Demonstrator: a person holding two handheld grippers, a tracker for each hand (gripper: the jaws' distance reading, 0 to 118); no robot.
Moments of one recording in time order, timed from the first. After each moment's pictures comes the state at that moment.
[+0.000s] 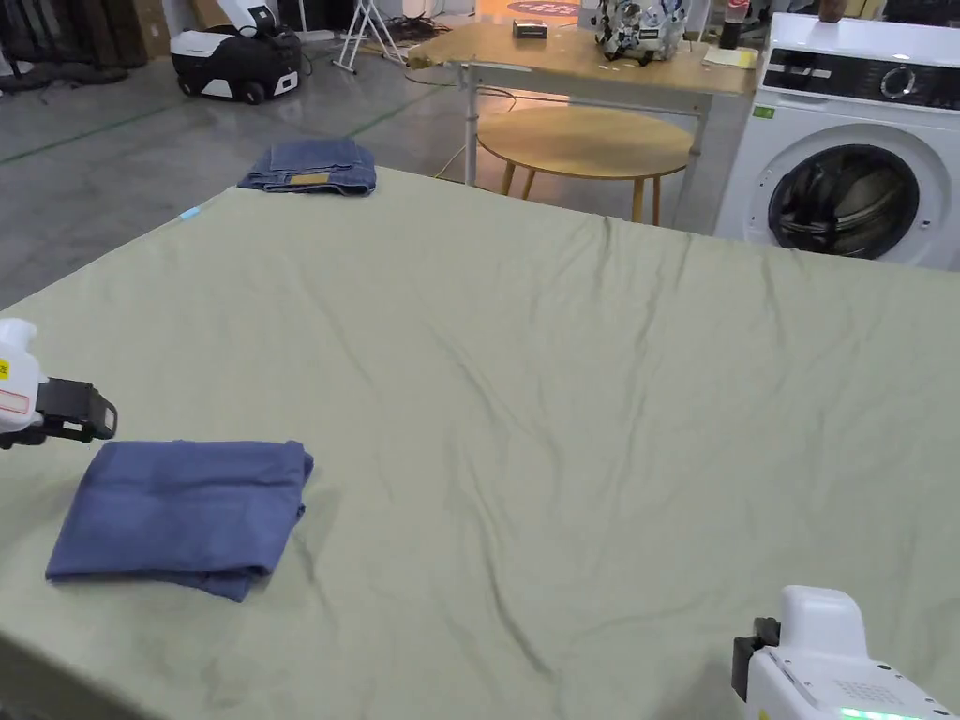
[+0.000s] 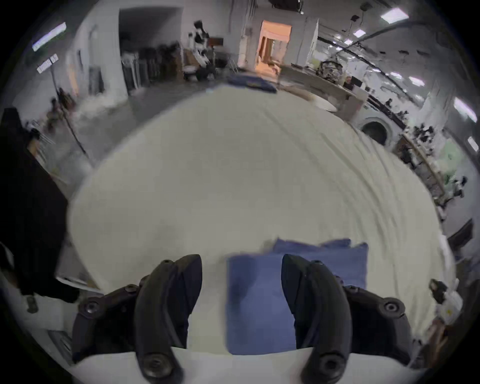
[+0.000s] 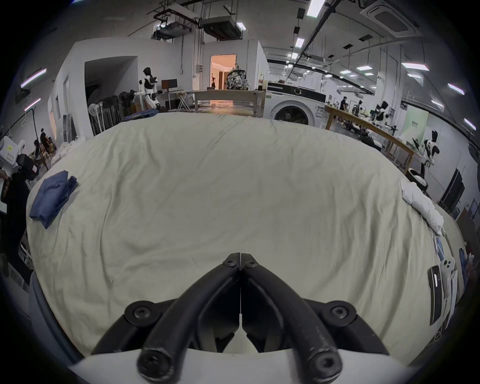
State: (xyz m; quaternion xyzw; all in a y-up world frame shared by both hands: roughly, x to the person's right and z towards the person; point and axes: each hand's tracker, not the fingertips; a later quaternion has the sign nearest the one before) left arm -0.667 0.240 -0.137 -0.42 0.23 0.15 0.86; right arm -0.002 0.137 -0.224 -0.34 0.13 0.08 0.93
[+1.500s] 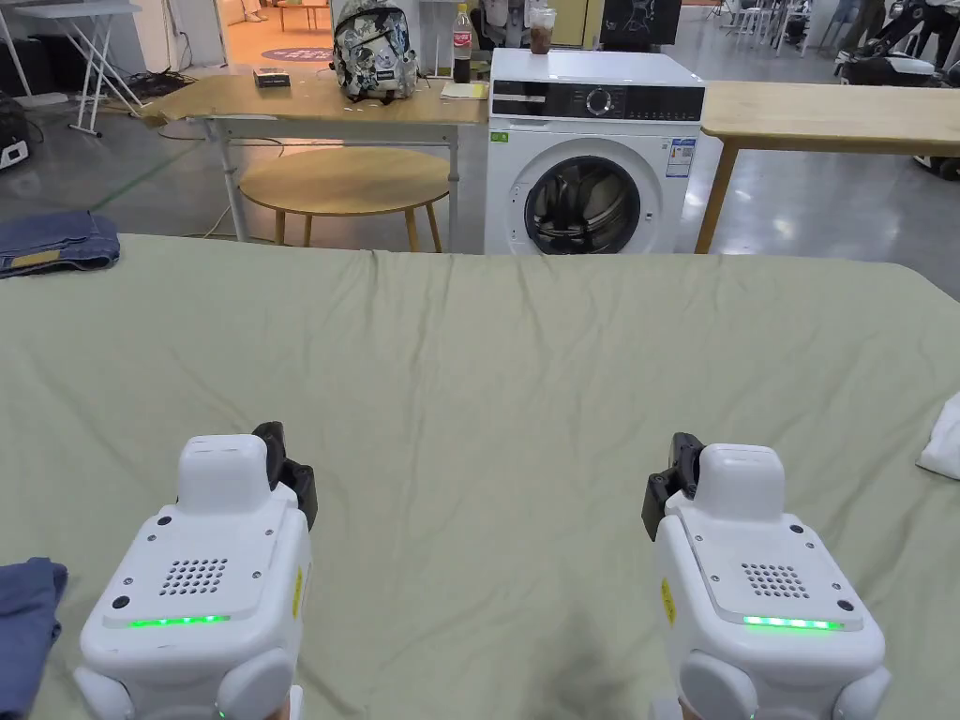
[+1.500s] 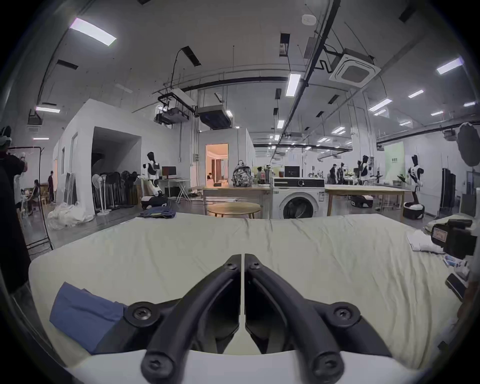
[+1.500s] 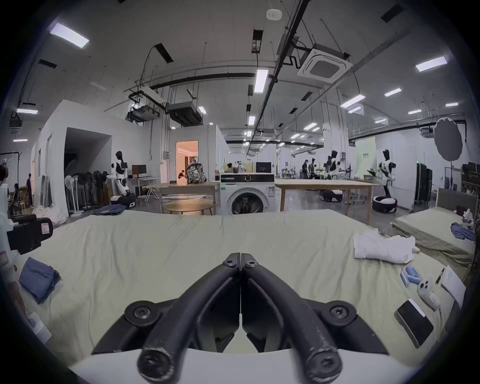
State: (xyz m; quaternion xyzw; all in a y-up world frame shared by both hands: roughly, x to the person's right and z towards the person) left arm -0.230 0.231 -0.184 -0.06 0.11 0.01 0.99; right arm 0.078 0.225 -0.222 -0.07 0.03 -0.01 1.00
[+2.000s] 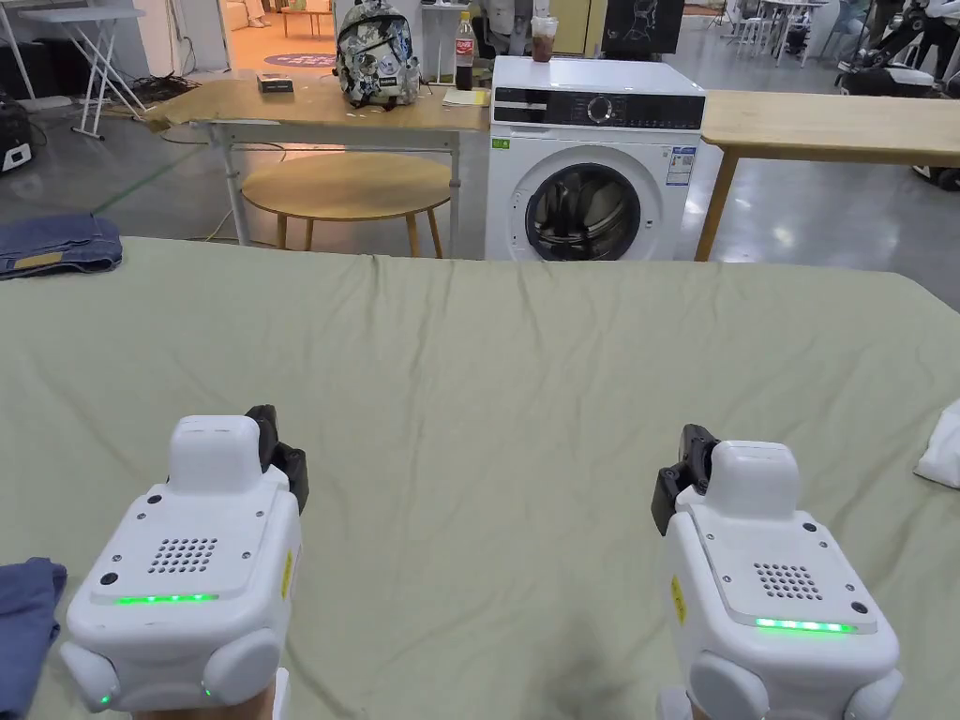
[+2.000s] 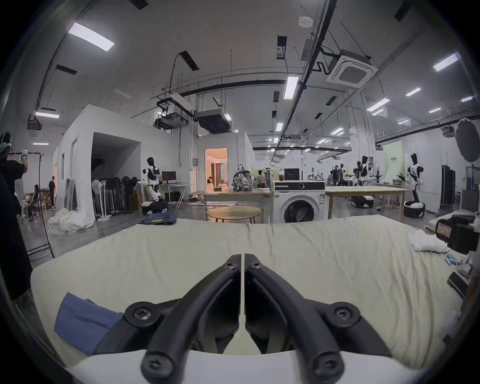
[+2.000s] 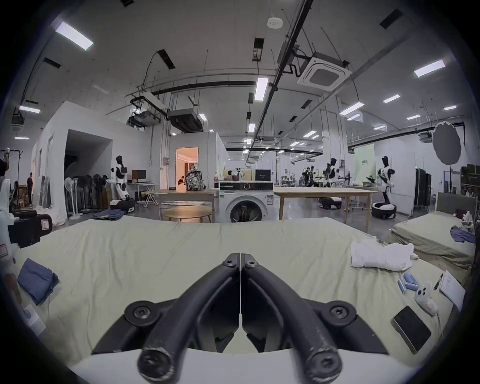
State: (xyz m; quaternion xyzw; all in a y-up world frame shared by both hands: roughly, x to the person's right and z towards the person) left arm -0.236 0.244 -0.189 -0.05 0.11 0.00 0.99; right arm 0.084 0.234 -0.222 -0.05 0.03 -0.01 1.00
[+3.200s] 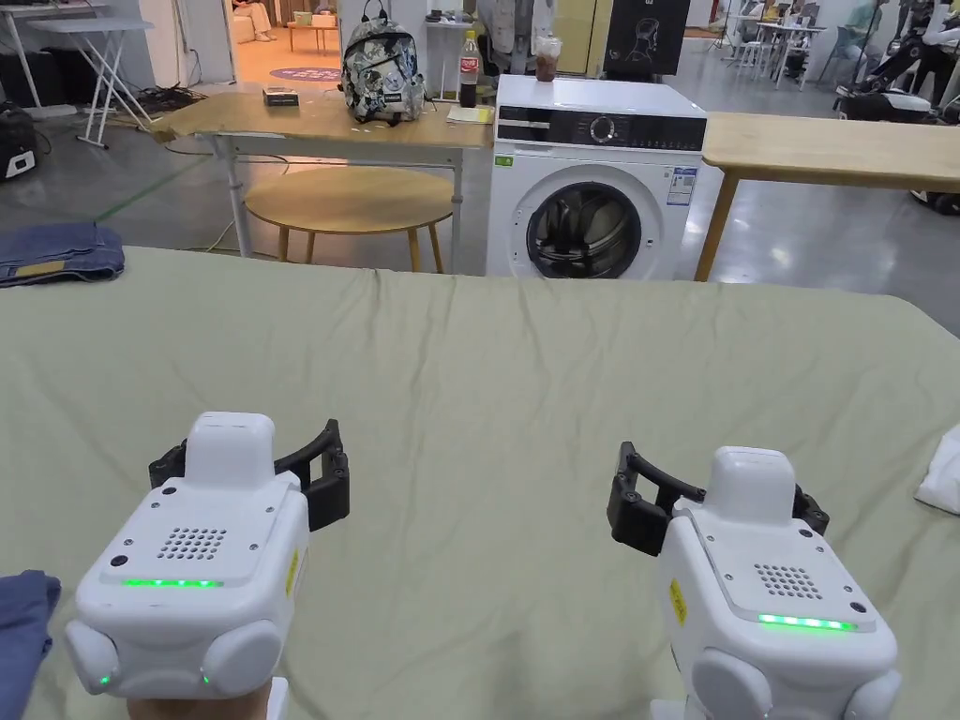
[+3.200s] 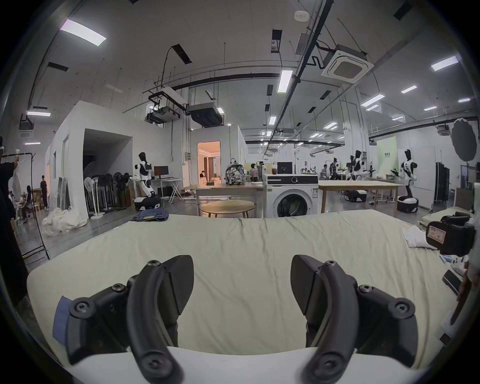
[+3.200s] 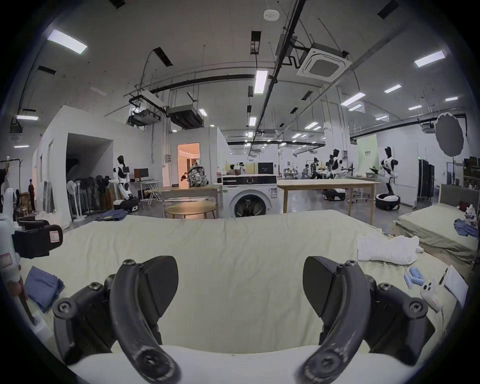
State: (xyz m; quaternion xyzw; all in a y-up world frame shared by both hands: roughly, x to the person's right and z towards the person) left arm -0.237 0.249 -0.203 -0.07 0.09 0.00 0.99; right arm 0.079 0.243 -0.235 -0.07 0.03 -0.02 1.00
